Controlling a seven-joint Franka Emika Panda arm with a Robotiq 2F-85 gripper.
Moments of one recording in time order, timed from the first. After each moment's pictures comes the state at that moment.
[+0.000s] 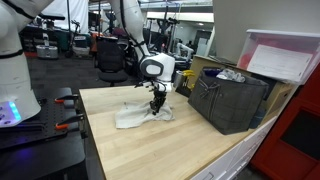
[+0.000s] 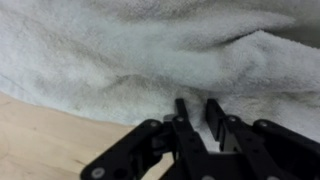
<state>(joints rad) -0.01 0.71 -0.24 -1.94 0.25 2.61 0.82</state>
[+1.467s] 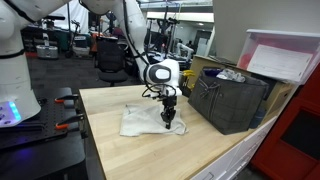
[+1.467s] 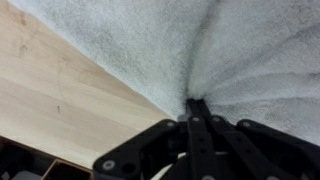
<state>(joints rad) 0.09 0.85 -0.49 -1.84 -0.04 2.65 1.01</state>
